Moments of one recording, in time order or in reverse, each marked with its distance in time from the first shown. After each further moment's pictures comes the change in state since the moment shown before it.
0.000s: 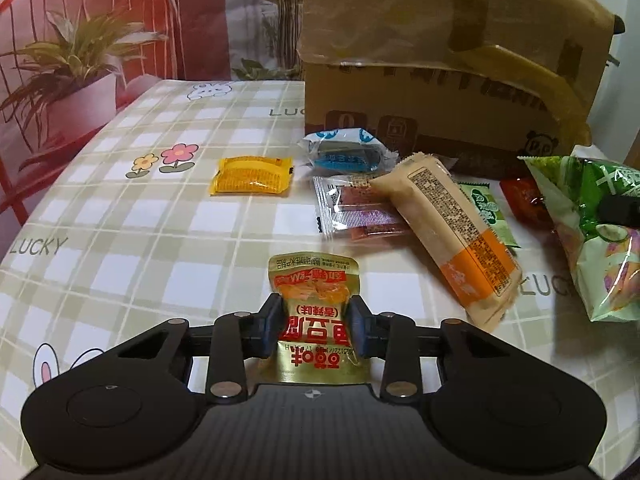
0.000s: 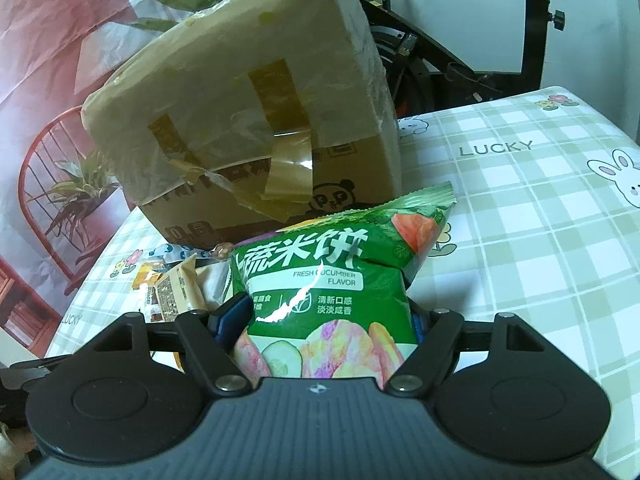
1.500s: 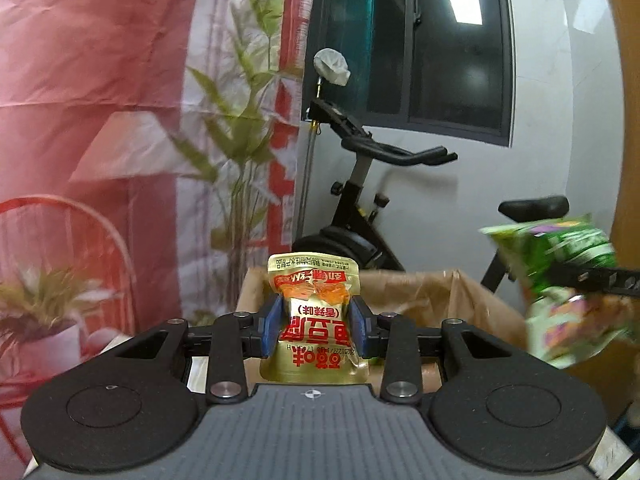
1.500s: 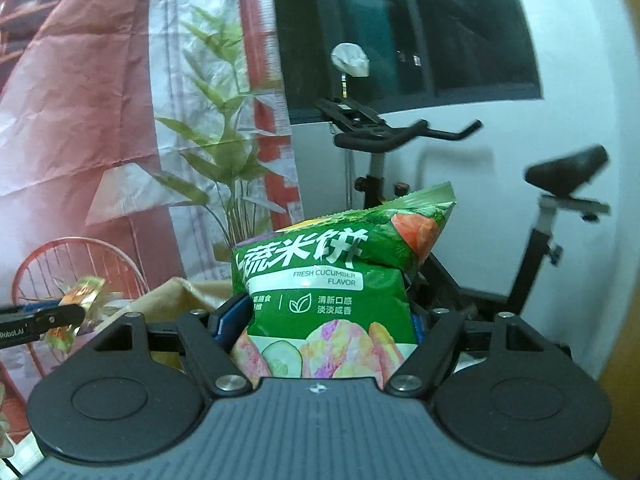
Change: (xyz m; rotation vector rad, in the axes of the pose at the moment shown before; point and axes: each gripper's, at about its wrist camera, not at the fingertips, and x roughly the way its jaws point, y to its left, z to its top) left arm -0.095 -0.038 0.211 0.016 -0.539 -0.129; right arm -0.069 0.050 0.177 -0.238 -0.440 -0.066
